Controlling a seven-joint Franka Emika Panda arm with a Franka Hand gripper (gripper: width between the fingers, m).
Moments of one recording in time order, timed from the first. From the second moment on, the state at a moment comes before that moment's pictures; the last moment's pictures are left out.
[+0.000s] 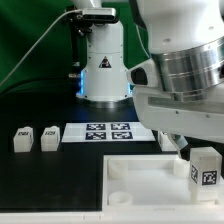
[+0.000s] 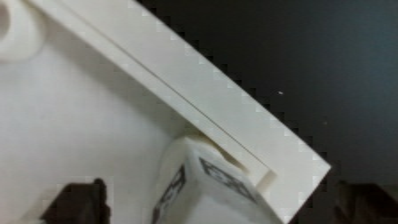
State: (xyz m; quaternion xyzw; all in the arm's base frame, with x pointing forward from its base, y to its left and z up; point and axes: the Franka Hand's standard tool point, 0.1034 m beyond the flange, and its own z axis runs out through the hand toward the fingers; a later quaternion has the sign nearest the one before) arm 0.616 0.124 0.077 -0.92 0.37 0.06 0.12
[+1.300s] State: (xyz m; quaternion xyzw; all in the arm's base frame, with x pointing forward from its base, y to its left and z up) arm 0.623 0.118 0.079 -0.97 0.21 0.02 0.08
